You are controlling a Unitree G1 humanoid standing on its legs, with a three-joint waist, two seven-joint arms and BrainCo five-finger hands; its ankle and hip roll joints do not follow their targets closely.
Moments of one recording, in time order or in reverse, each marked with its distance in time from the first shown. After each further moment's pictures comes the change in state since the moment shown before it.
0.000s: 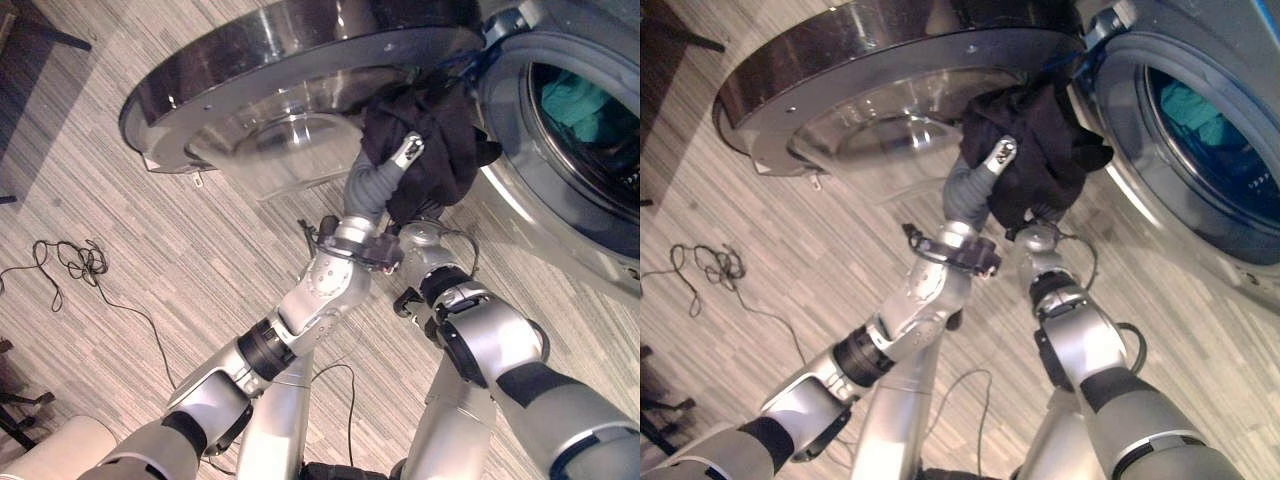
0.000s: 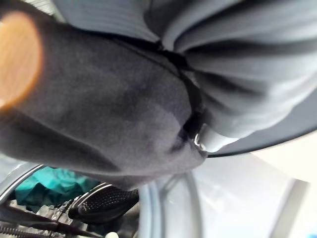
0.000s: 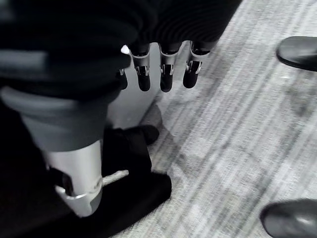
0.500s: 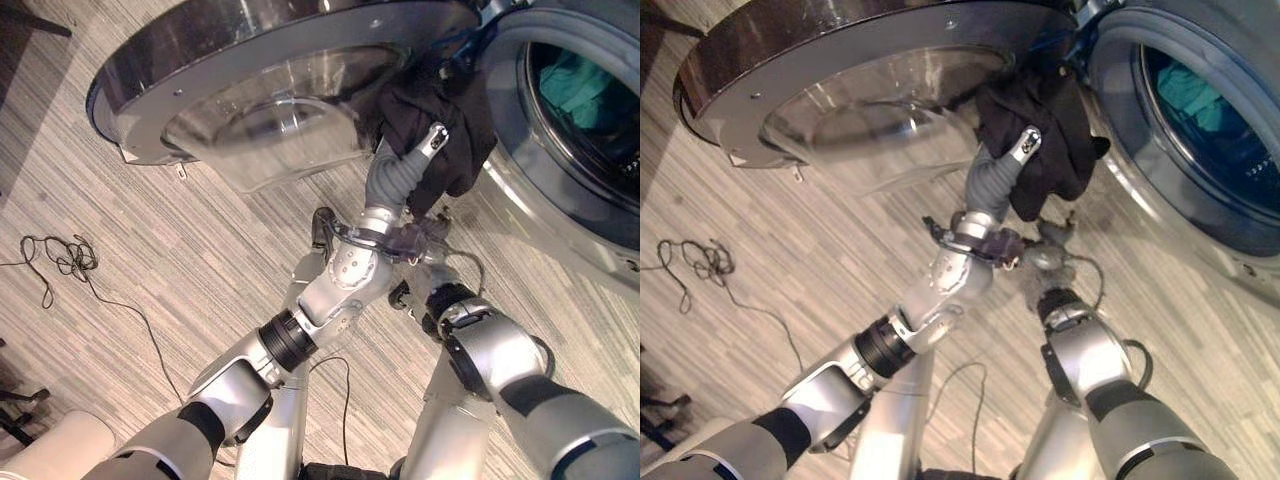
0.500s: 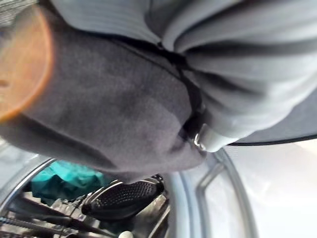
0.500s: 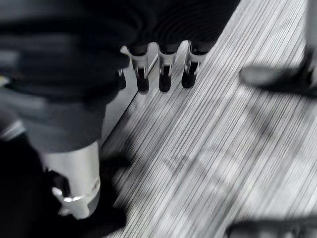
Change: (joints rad) left arm -0.111 -0.150 0.020 0.177 0.013 -0.006 0.019; right arm 0.062 0.046 0.021 -0.060 0.038 0.008 -0.007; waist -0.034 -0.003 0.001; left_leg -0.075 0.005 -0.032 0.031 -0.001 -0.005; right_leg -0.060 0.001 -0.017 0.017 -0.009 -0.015
